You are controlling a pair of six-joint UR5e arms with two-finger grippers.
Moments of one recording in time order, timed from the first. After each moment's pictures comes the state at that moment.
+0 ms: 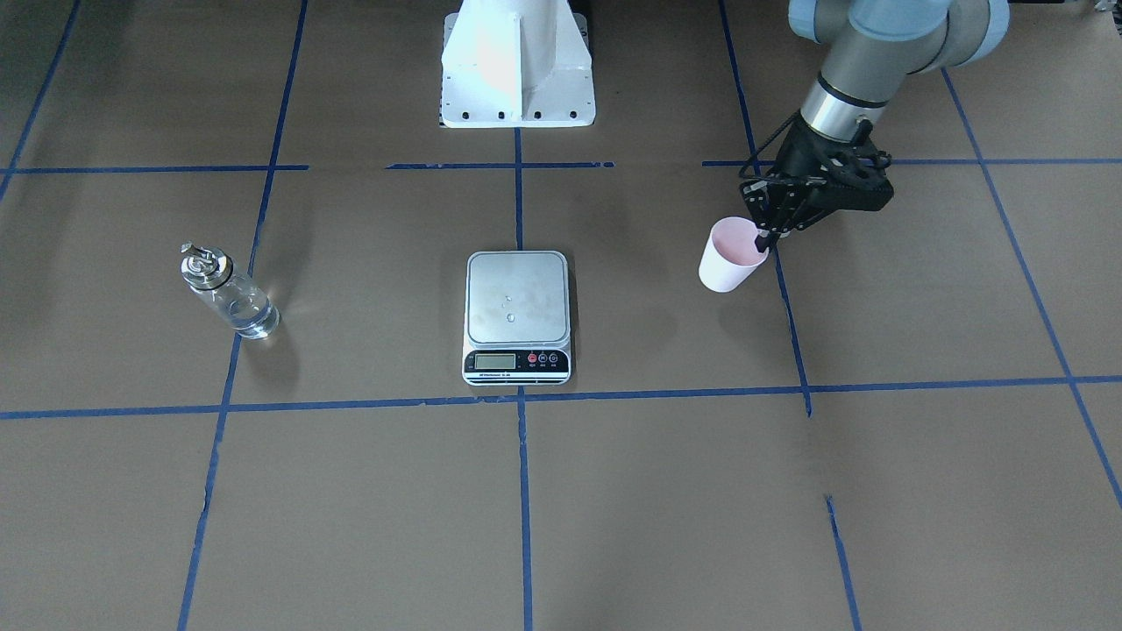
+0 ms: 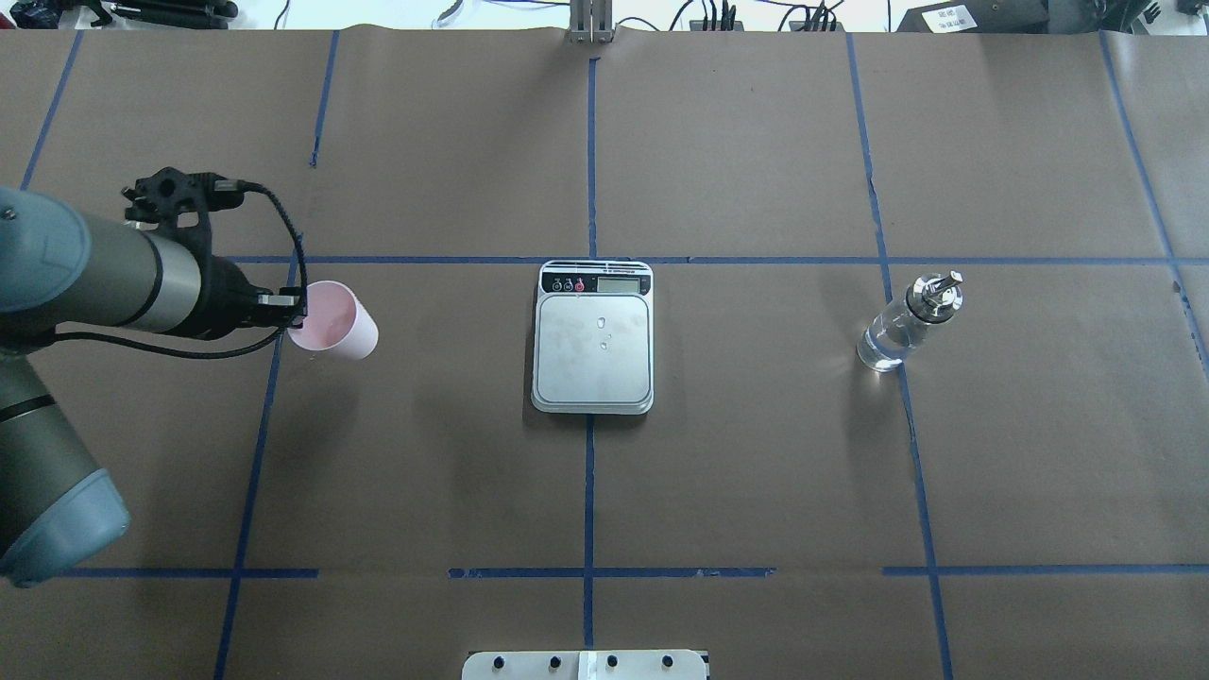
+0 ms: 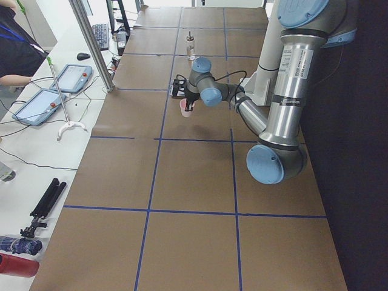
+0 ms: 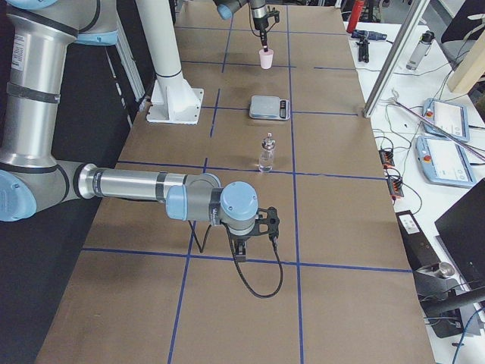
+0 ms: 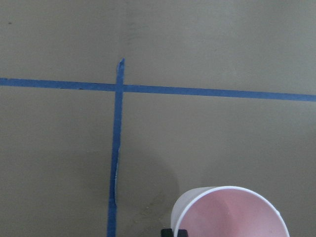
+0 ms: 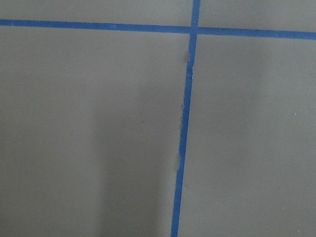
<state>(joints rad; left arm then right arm) -0.70 -1.83 -2.03 -1.75 -1.88 -1.16 1.59 -1.81 1.79 -1.57 2.46 -0.11</state>
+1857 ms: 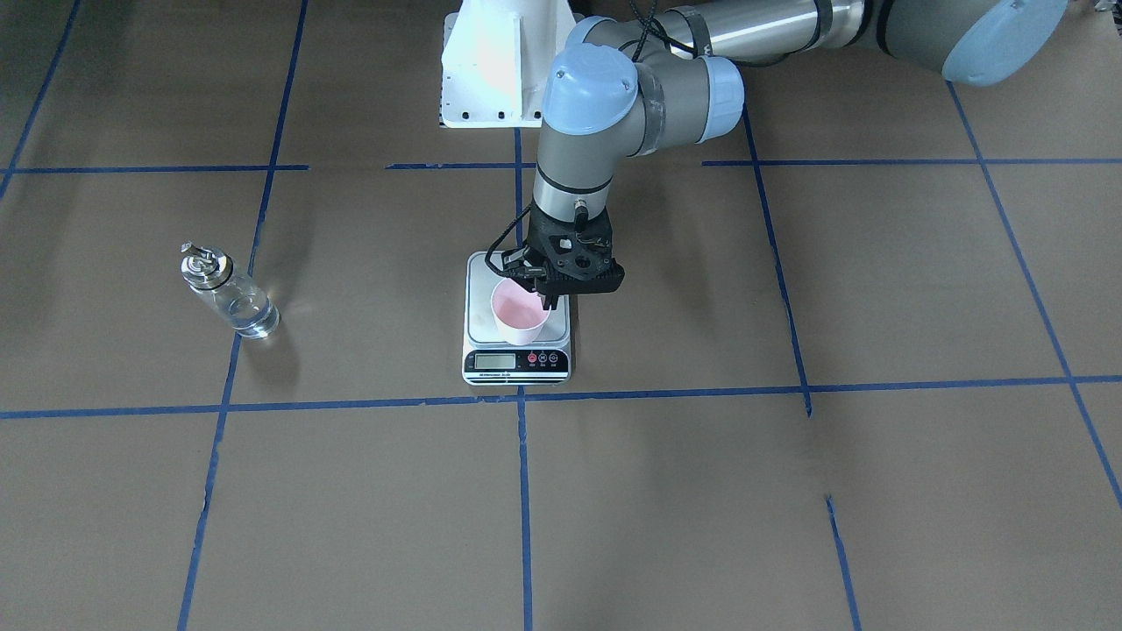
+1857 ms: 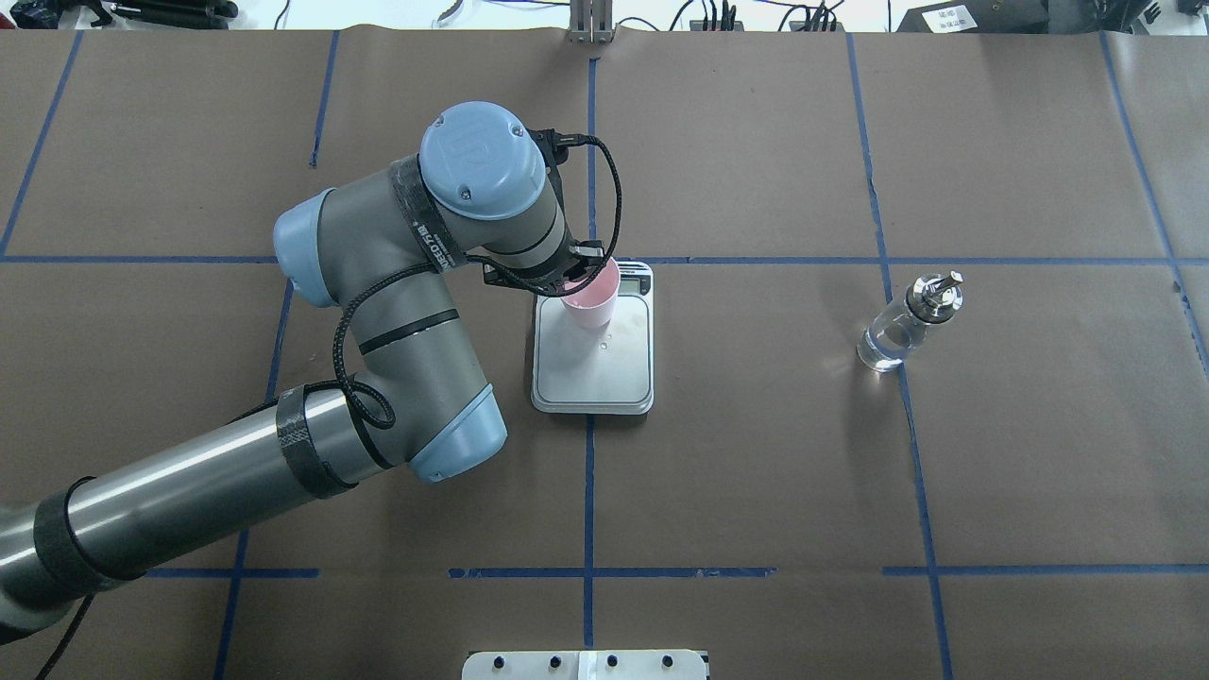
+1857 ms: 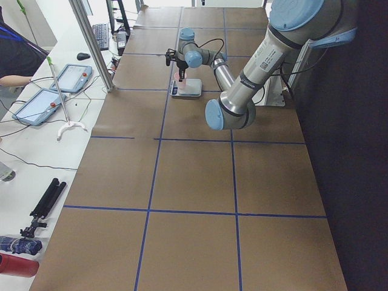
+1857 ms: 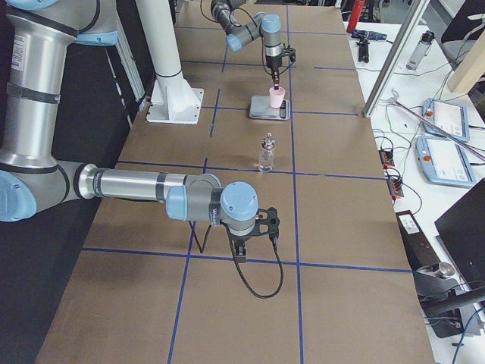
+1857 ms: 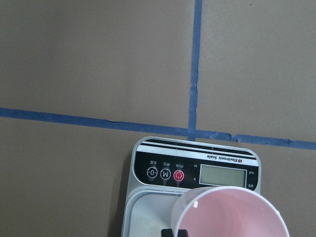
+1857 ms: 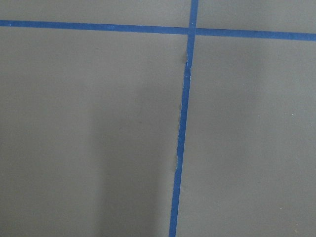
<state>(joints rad) -0.59 -2.41 -1.52 -1.67 -1.84 -1.30 1.59 -1.81 1.79 -1.56 2.45 -0.11</state>
